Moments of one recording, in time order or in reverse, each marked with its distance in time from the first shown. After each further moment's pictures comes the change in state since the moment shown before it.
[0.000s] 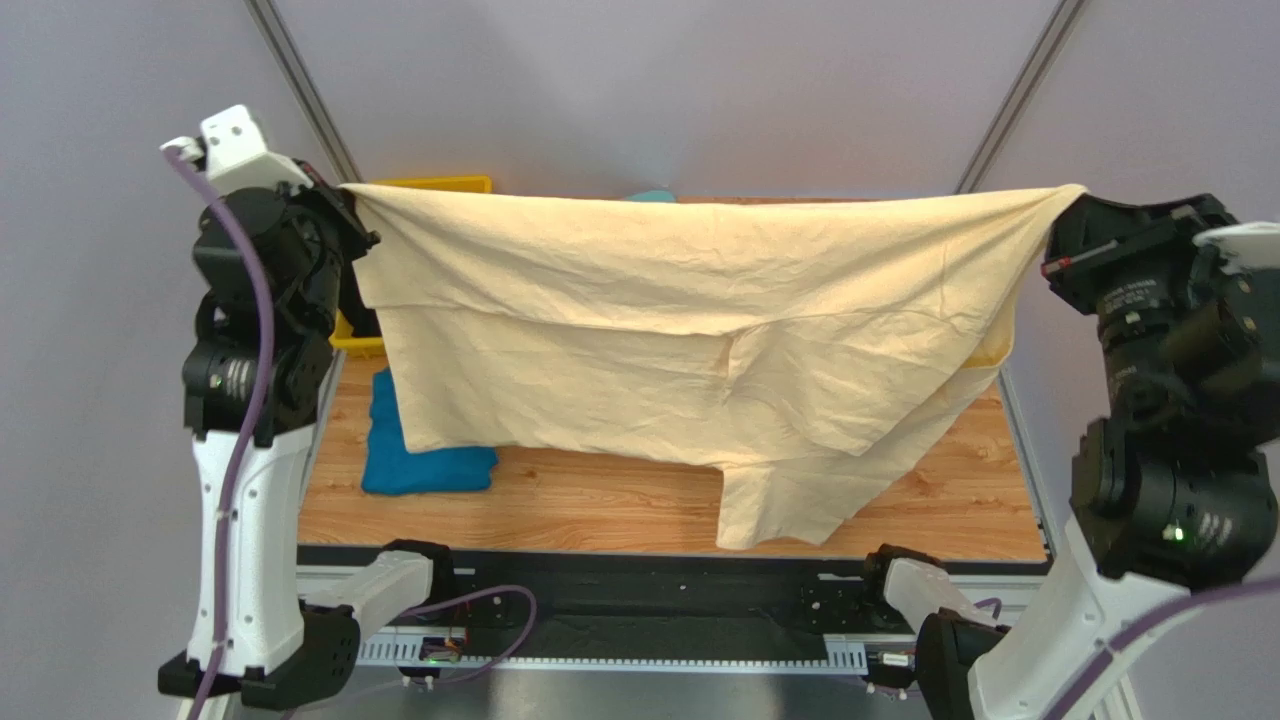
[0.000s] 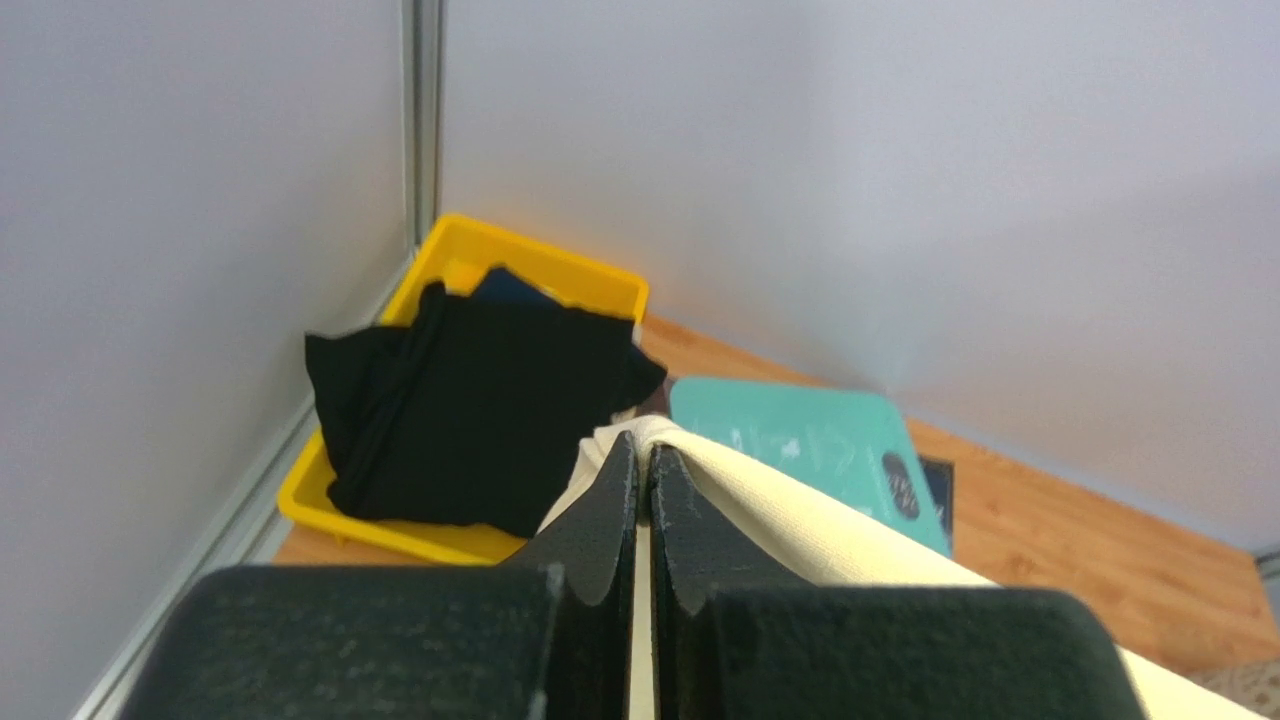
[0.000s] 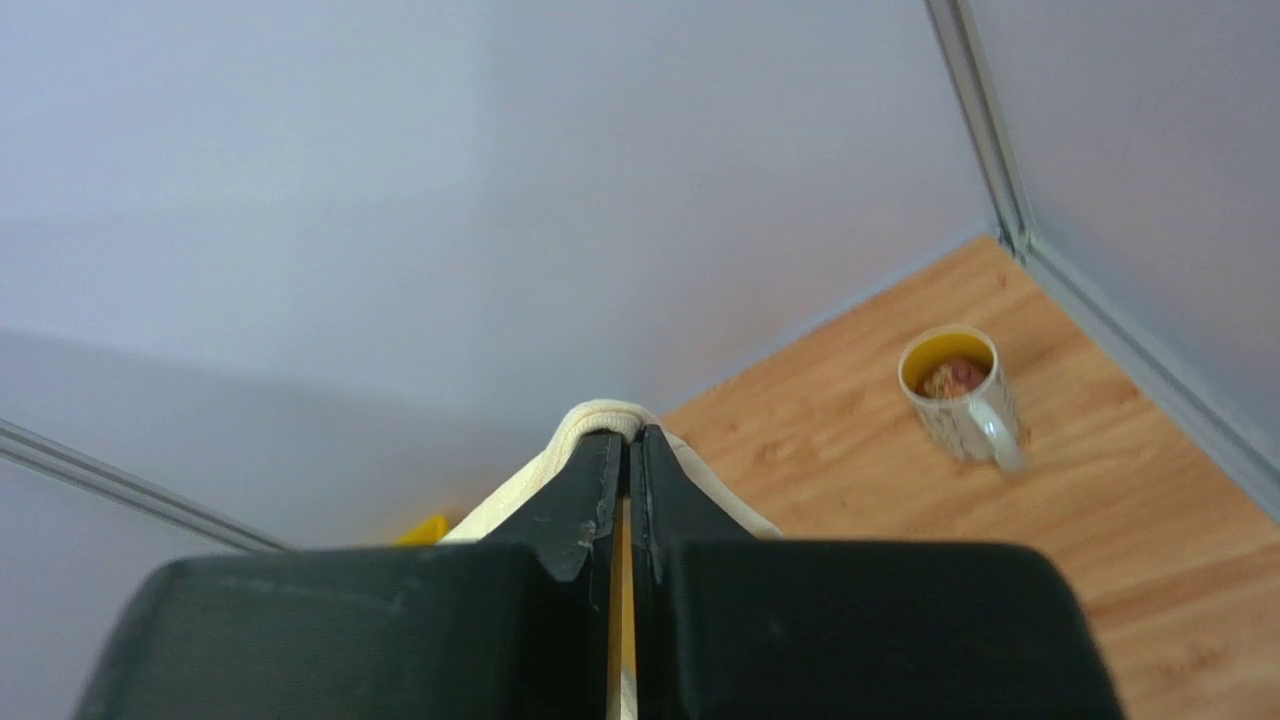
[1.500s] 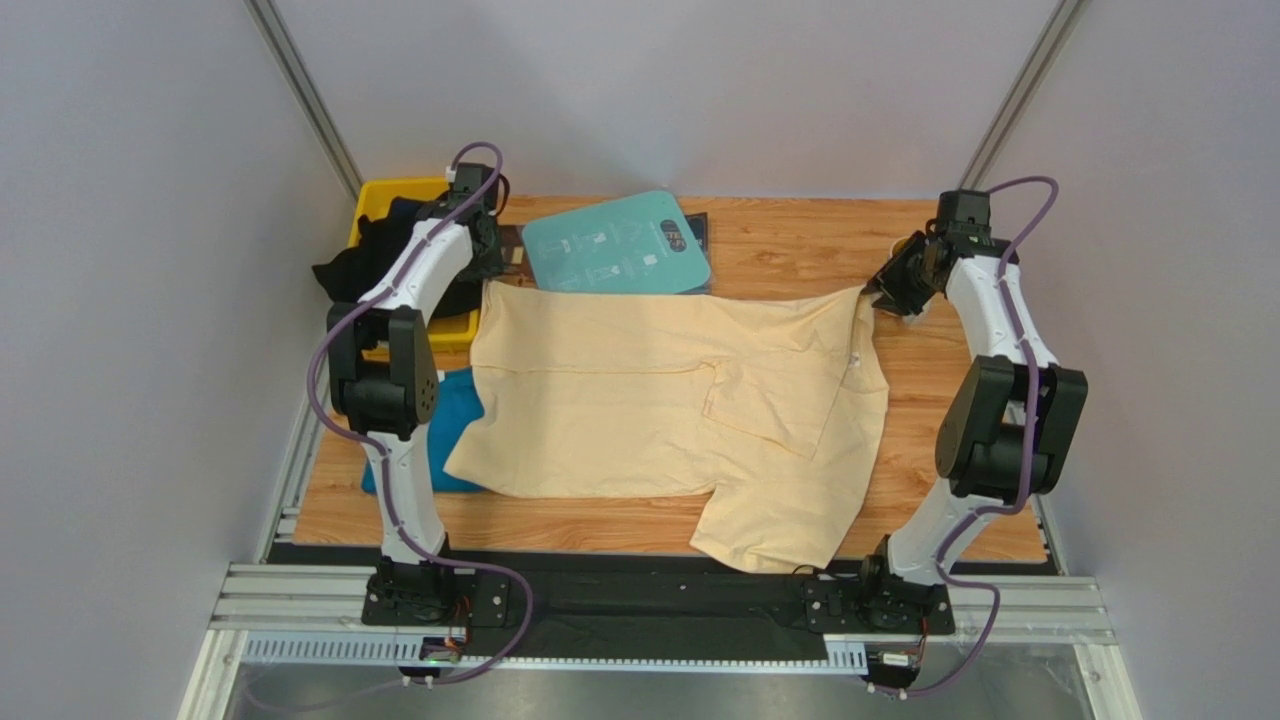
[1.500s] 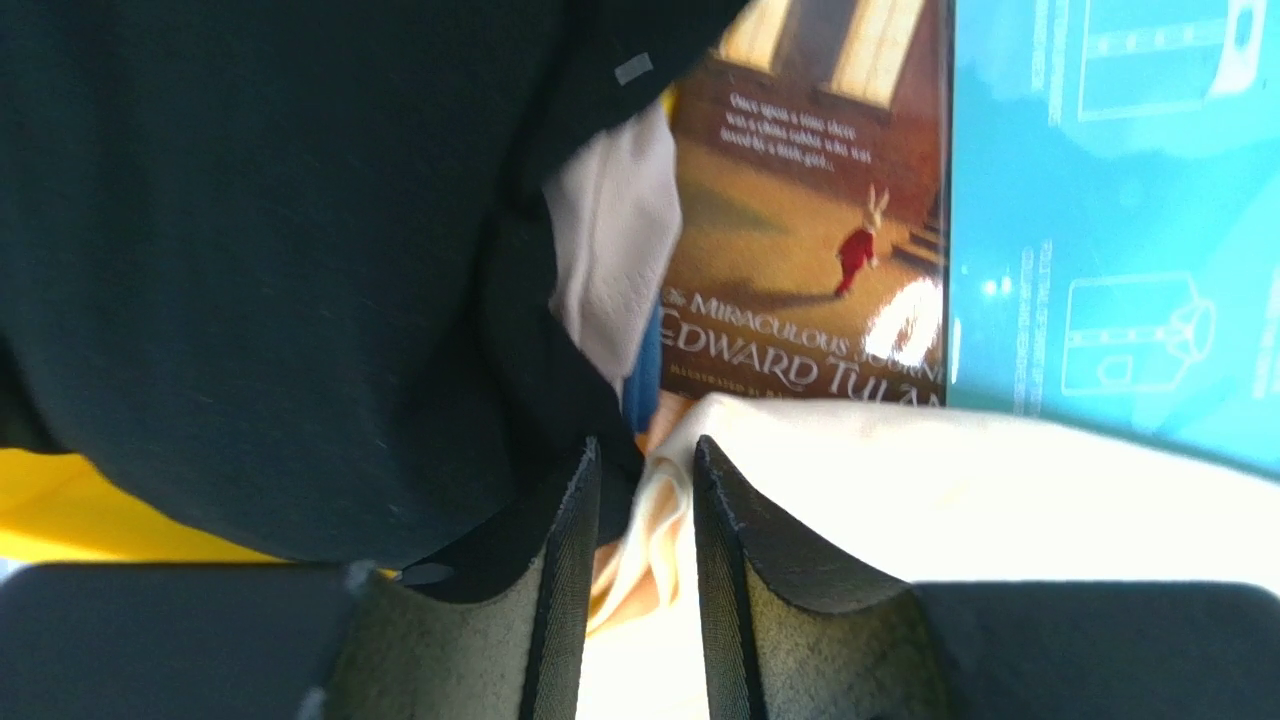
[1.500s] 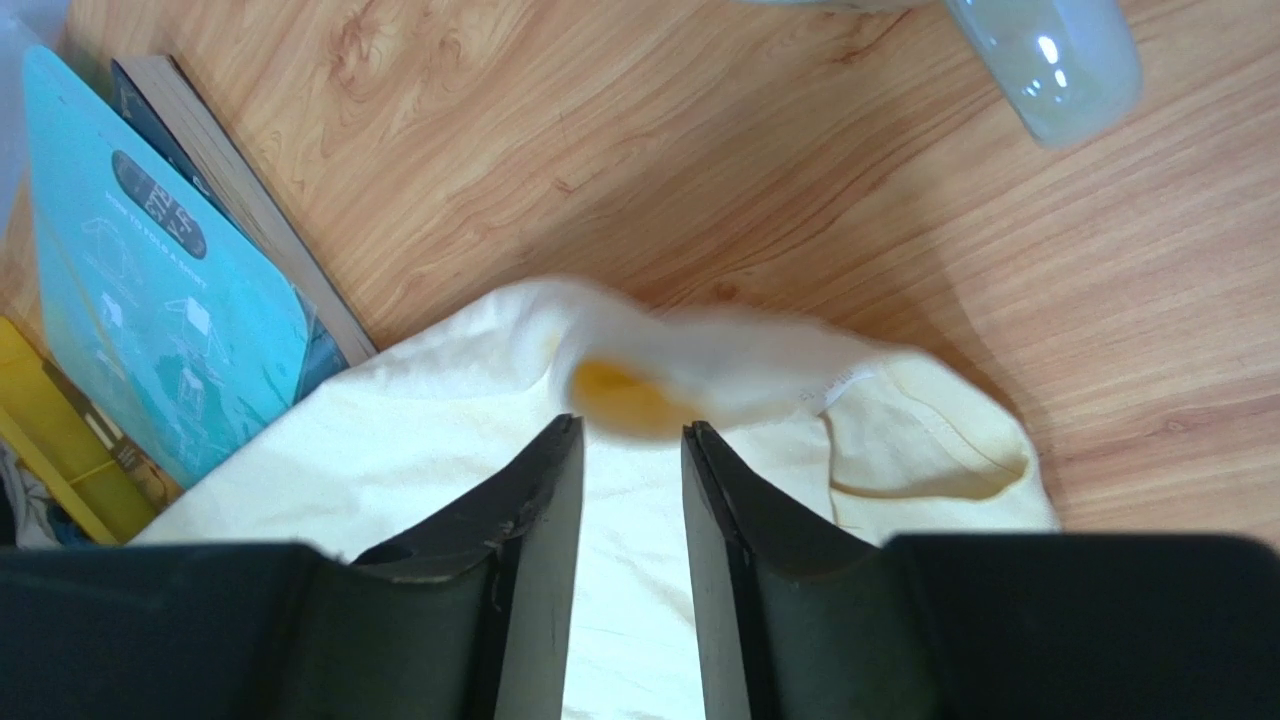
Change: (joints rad) left arm 0.004 0.989 0.055 -0.002 0.075 0.070; right arm 0.091 0.692 -0.670 0.306 -0.118 0.012
